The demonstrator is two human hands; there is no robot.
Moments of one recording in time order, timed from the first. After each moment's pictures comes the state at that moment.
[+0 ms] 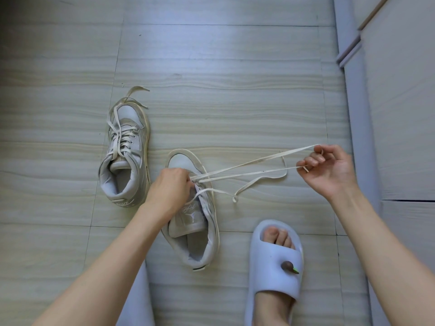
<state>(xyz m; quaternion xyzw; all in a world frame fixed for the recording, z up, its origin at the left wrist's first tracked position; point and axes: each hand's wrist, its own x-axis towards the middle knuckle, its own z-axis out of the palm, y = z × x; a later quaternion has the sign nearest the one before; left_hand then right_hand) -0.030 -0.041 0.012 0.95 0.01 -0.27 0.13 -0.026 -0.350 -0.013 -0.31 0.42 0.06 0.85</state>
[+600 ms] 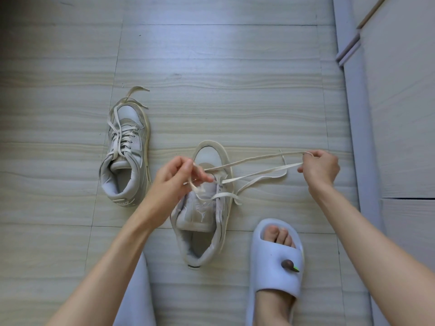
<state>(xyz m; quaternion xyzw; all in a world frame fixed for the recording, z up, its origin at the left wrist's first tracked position) -0.045 -0.044 0.040 0.63 0.10 -0.23 0.74 -0.022 -0.332 -0.042 -0.78 0.46 0.01 0.43</state>
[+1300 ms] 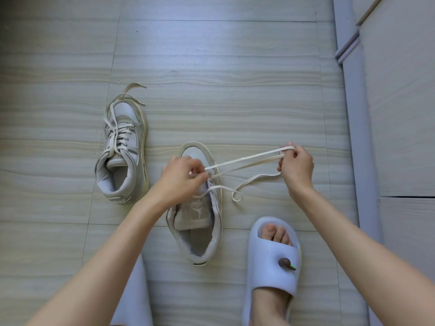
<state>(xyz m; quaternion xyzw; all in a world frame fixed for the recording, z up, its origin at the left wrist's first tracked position) -0.023 -0.055 0.026 0.92 -0.03 -0.28 0.28 -0.024 -0.294 -0.041 -0.77 0.38 0.01 0.51</state>
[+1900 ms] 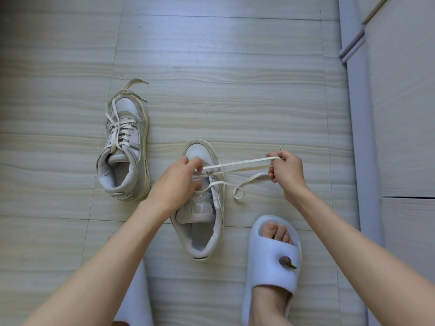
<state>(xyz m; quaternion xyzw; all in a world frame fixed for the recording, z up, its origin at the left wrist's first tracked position) -0.036 -0.042 -0.005 0.95 -0.07 -0.23 0.21 -0.030 -0.280 -0.039 -0.73 0.38 0.13 0.56</state>
